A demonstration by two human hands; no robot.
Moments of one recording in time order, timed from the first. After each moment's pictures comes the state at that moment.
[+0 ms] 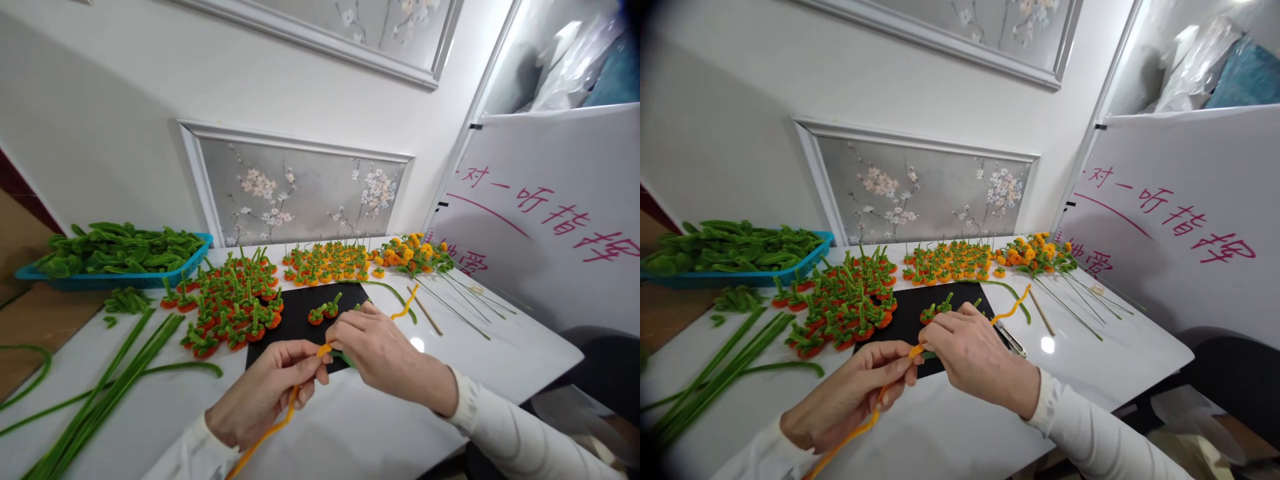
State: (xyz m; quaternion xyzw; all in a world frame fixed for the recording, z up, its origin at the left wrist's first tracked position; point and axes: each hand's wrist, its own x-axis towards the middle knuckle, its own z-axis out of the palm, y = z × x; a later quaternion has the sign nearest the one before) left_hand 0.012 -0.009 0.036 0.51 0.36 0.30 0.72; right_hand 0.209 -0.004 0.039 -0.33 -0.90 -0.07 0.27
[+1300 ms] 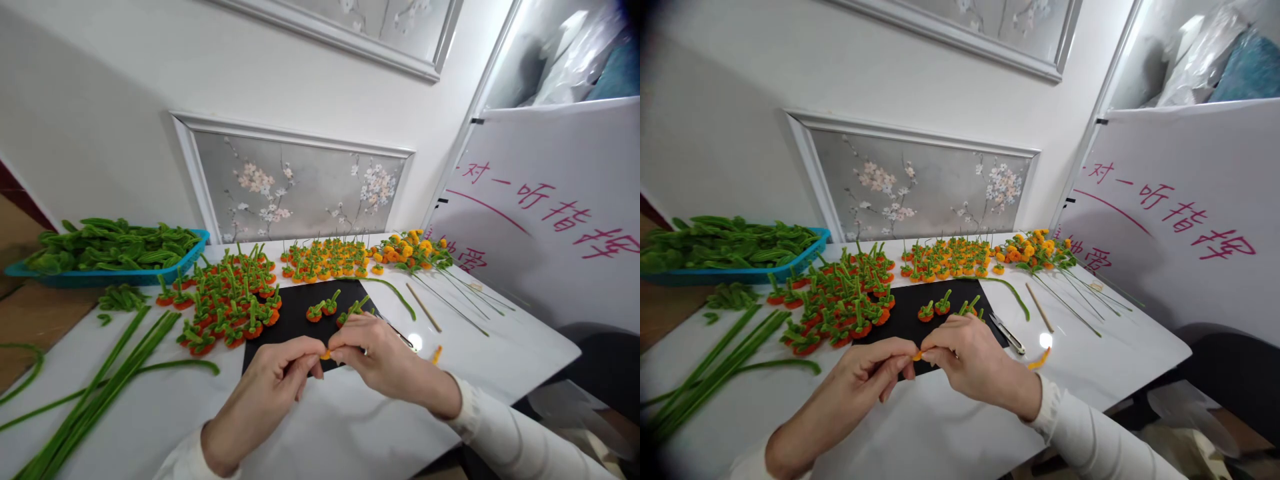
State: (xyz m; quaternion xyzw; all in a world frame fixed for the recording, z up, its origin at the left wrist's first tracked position) left_hand 0.014 -0.014 0.034 0.73 0.42 0.32 0.44; right_hand 0.211 -0.009 0.035 -0.34 -0.87 0.10 0.34
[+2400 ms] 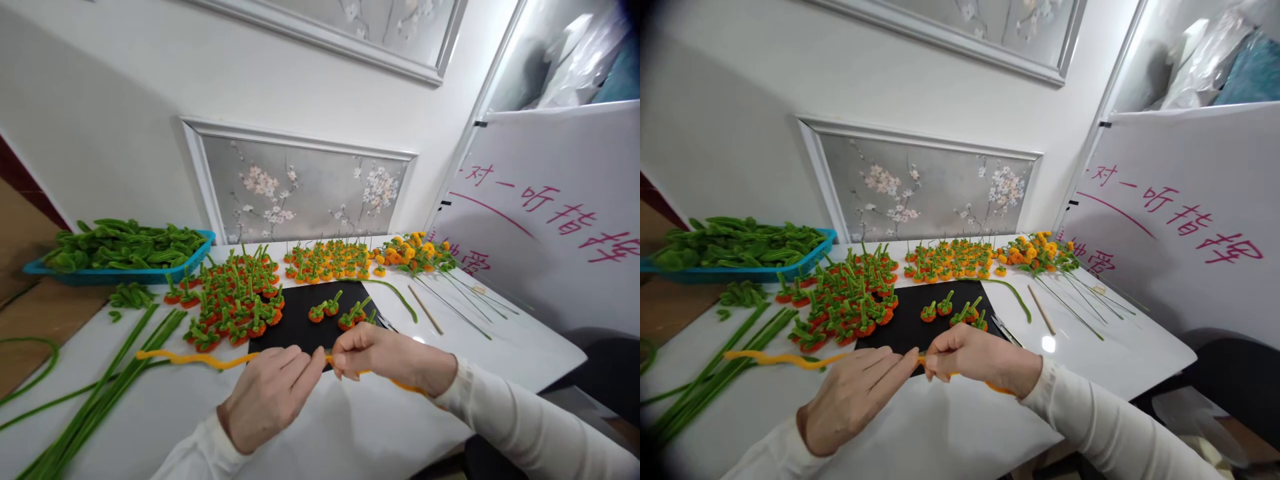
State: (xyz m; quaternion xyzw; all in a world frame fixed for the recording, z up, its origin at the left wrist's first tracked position) left_hand 0.004 -0.008 0.021 0.89 0.19 0.29 -0.29; right_hand 0.212 -0.001 0.040 -0.37 -0.71 0.57 0.22
